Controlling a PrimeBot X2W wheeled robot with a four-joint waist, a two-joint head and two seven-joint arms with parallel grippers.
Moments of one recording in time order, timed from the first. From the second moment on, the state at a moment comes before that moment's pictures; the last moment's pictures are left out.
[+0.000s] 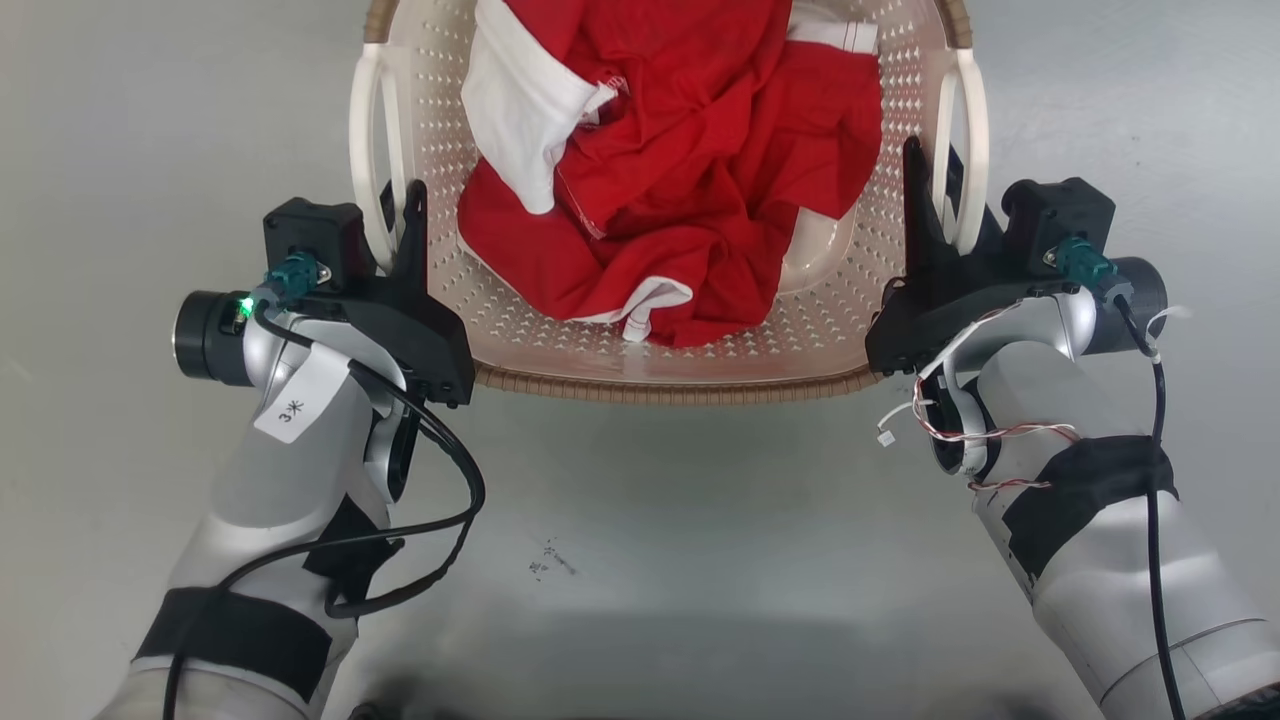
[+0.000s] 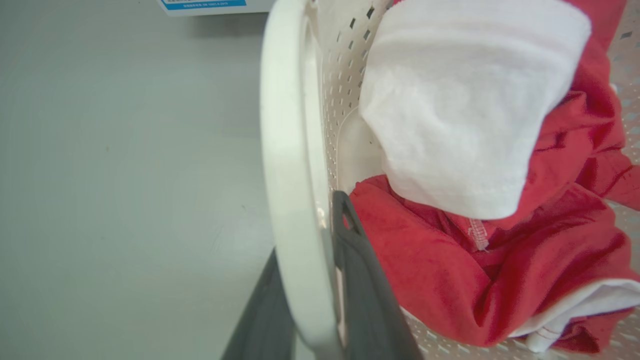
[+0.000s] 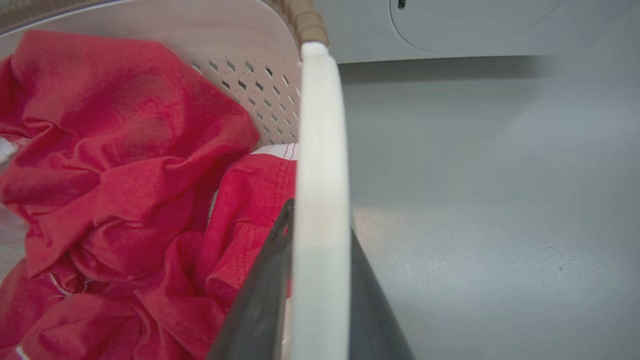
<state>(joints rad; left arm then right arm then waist) -0.99 0.04 -0.34 1.04 -0.39 -0.02 -0.25 -0.99 -0.09 0.52 0.85 0.46 -0.12 -0.26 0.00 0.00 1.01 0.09</state>
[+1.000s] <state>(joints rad) -0.79 0.03 -0.52 1.10 -0.57 0.03 -0.25 -0.83 -0.07 0.68 1.02 0.64 -0.12 -0.24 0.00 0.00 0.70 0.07</state>
